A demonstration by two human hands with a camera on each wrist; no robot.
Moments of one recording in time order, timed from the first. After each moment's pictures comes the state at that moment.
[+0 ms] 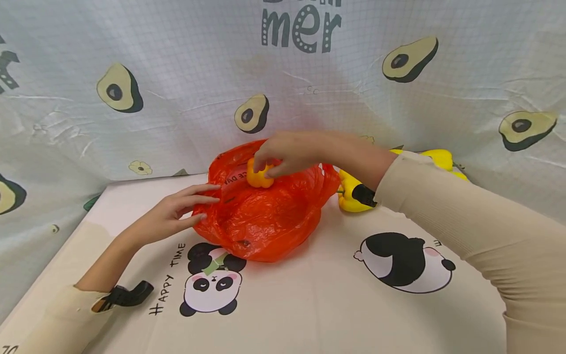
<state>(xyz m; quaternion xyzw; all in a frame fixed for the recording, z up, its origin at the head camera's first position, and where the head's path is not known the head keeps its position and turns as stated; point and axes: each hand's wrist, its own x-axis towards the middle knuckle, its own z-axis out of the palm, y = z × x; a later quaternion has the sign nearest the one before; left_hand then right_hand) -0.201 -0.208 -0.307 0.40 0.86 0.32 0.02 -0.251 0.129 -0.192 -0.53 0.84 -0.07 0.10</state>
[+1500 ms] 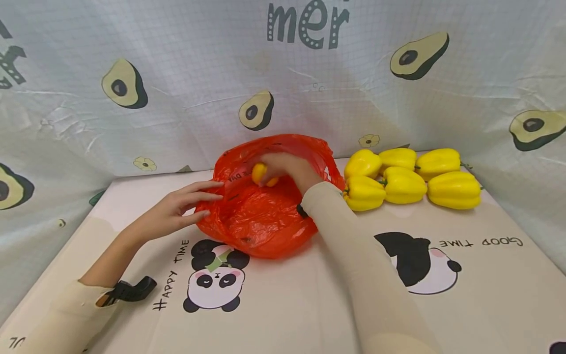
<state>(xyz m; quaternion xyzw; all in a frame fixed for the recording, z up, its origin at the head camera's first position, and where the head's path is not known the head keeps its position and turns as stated) -0.202 -0.209 -0.306 0.40 0.86 0.31 0.02 -0.335 0.079 -0.307 -0.31 0.90 -0.23 0.21</state>
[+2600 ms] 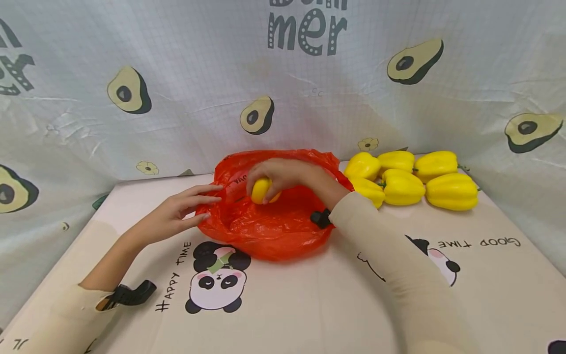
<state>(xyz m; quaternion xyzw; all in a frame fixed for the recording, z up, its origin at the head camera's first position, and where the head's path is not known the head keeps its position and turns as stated) -0.196 -0.213 -0.303 0.39 0.87 0.31 0.02 -0.298 0.094 -0.286 -0.53 0.80 -0.22 0.16</state>
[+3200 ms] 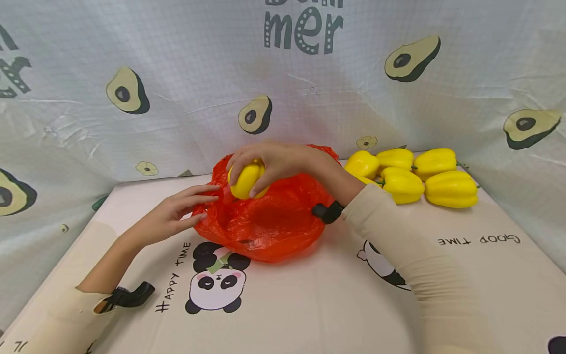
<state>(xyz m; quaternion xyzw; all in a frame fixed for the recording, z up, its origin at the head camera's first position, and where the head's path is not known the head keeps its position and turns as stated) -0.194 -0.215 -0.302 0.38 0.87 0.32 0.03 -0.270 0.103 -0.235 -0.60 0.72 -0.33 0.13</state>
